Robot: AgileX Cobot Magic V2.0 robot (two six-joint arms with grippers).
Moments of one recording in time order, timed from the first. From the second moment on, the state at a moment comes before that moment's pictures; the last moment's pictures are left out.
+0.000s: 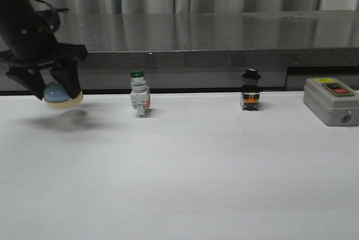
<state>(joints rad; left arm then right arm) -0.14 2.03 -1.59 -0.18 0.85 0.08 0.00 -0.01 0.03 0.03 0.02 0.05</state>
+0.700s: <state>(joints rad) -0.53 1.89 -1.59 -0.17 0.88 0.21 0.00 -0.01 0.03 0.03 0.02 0.05</state>
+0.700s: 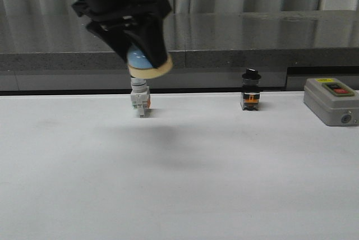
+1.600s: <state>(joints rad) -0.66 2.05 -1.59 -0.18 0.84 0.22 0.00 -0.01 0.03 0.03 0.02 0.05</state>
